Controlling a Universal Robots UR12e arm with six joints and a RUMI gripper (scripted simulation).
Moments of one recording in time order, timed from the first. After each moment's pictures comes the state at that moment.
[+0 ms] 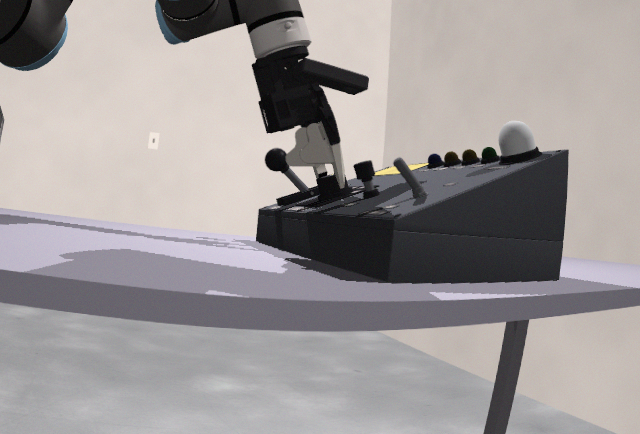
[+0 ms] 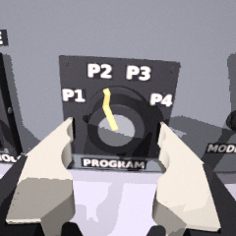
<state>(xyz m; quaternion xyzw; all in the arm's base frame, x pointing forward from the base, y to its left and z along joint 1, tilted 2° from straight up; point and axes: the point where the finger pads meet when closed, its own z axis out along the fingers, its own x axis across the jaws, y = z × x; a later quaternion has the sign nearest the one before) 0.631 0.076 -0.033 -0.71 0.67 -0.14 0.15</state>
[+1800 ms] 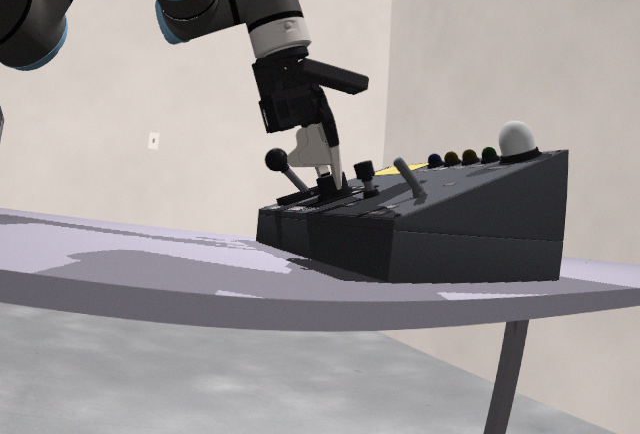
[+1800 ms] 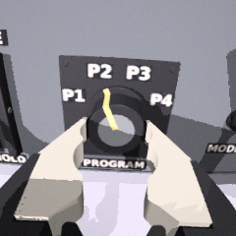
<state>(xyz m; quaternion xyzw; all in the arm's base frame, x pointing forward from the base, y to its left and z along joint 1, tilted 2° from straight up) 0.631 0.076 -0.033 -0.71 0.67 -0.14 0.15</state>
